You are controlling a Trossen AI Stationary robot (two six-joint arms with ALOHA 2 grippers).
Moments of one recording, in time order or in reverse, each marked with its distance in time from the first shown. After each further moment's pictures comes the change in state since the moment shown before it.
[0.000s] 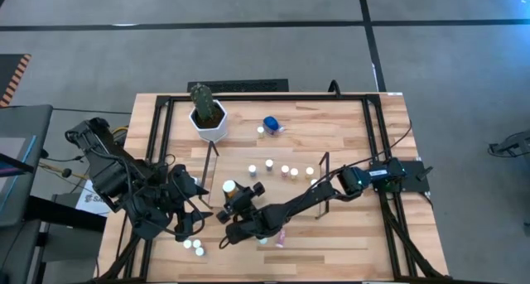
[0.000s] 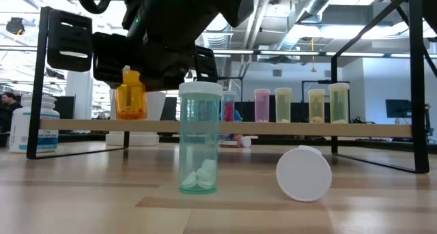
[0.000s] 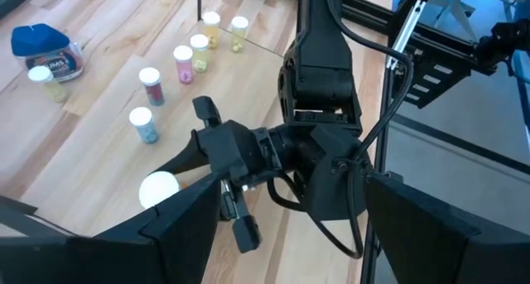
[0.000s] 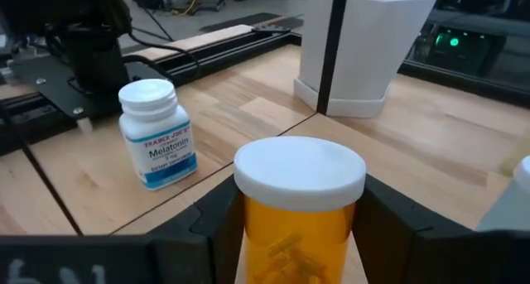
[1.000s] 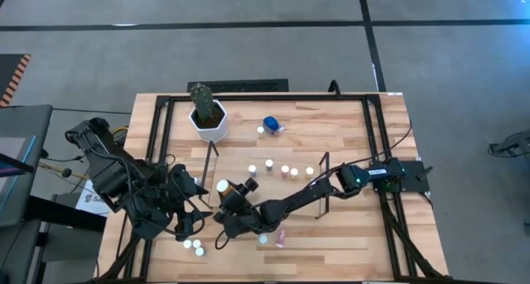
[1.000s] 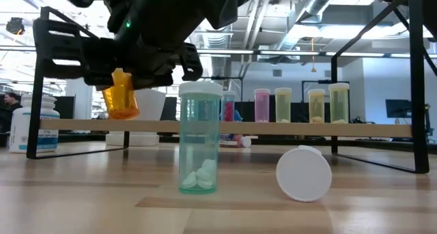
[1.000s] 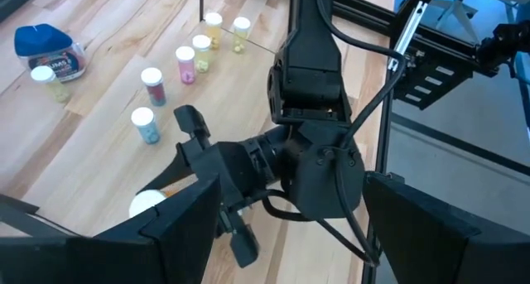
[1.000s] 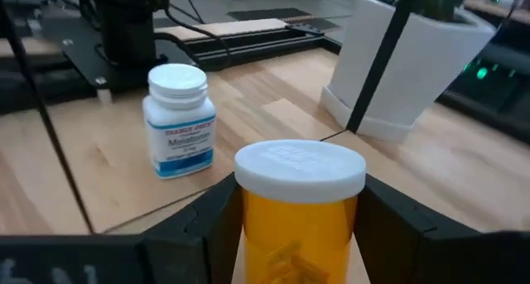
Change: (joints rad) left arm 0.000 0.000 0.000 -0.002 -0.005 -0.005; right arm -0.028 0.002 -0.002 0.137 -0.092 -0.294
